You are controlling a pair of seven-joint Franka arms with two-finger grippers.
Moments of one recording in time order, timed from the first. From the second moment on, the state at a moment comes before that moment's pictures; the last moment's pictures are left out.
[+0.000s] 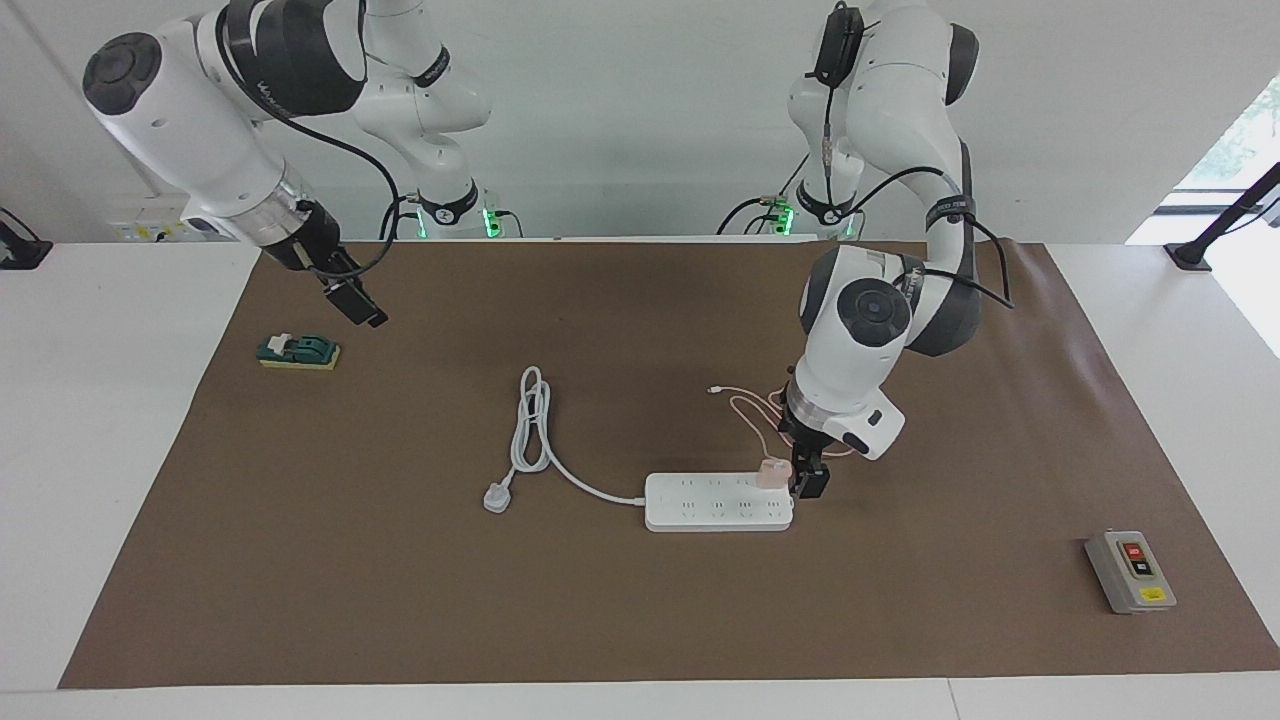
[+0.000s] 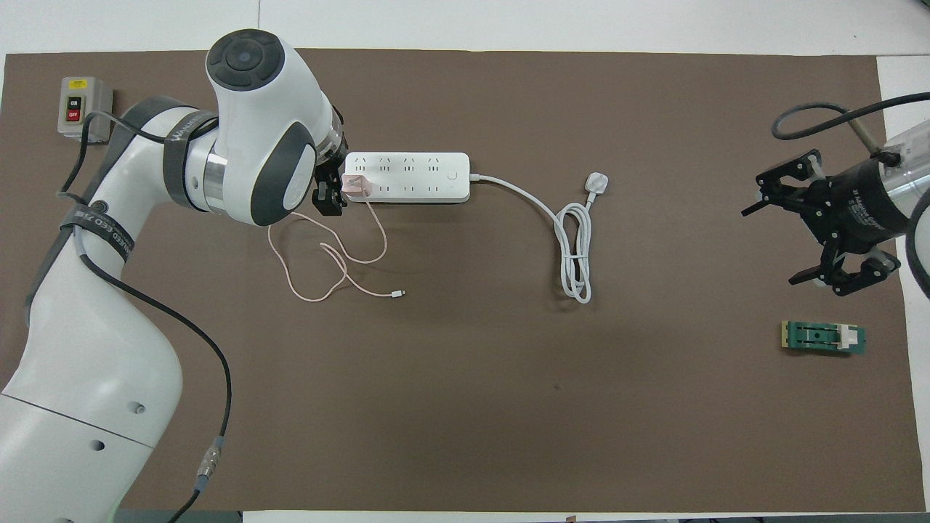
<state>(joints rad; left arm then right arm) -0.37 0.57 -0.04 -1.39 0.02 1.95 -1.92 0.12 0.05 -0.14 -1.66 0.22 1.53 1.05</state>
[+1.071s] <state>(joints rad) -0.40 0.62 -0.04 -1.39 0.05 1.98 -1.98 0.19 0.06 -0.14 -1.83 0.38 1.79 1.45</state>
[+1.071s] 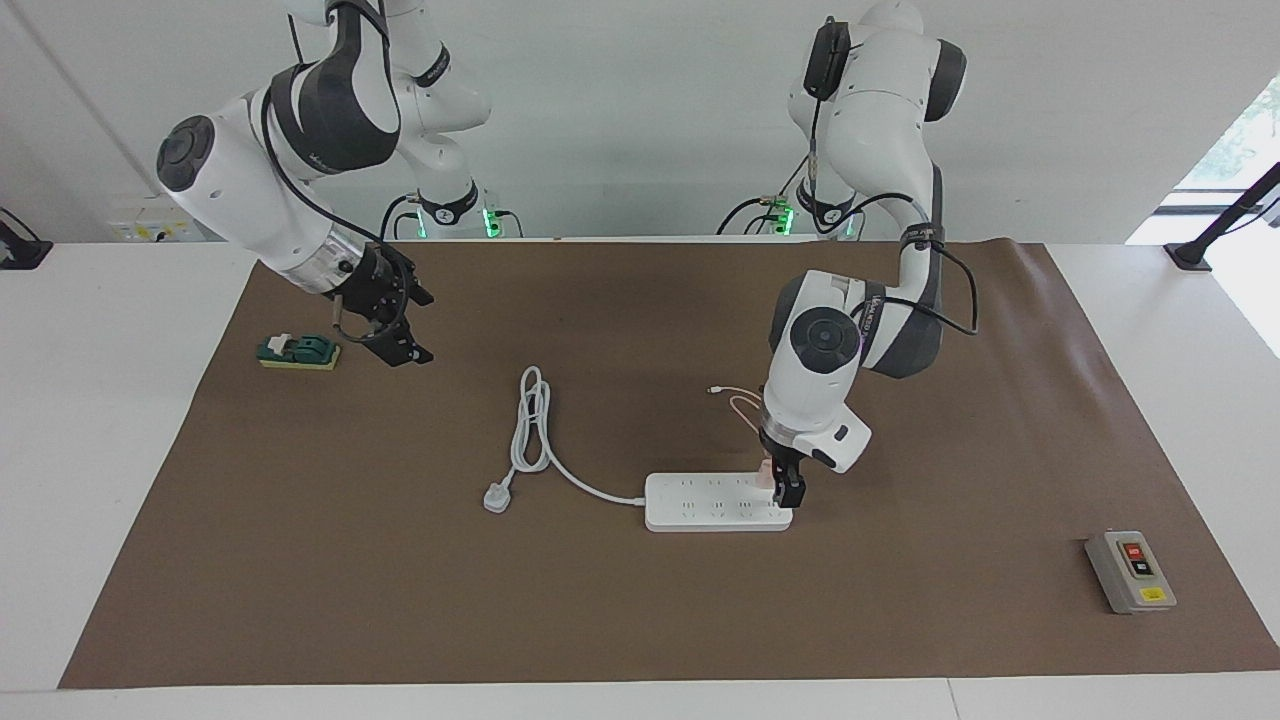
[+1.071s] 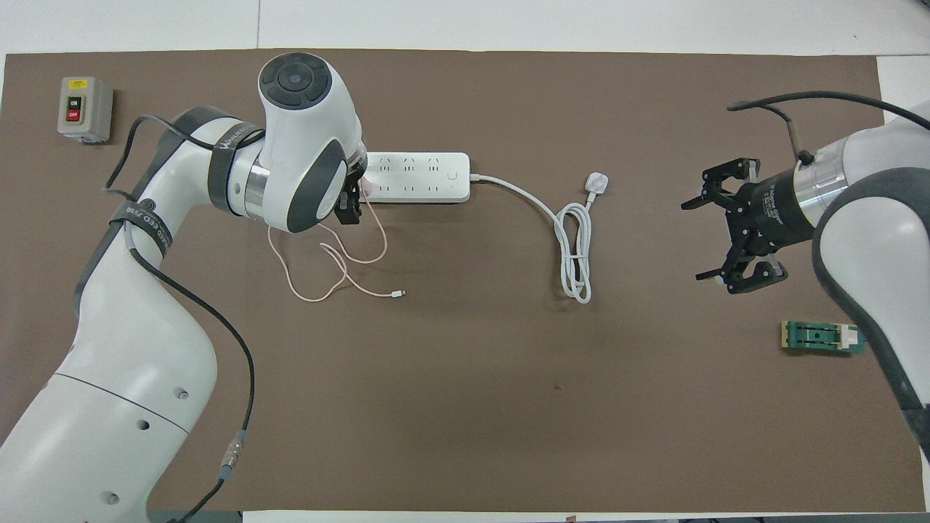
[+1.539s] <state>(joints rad) -0.40 0.62 -0.04 -1.39 0.05 1.98 -1.98 0.29 0.17 -0.13 -1.78 0.45 1.93 1.49</state>
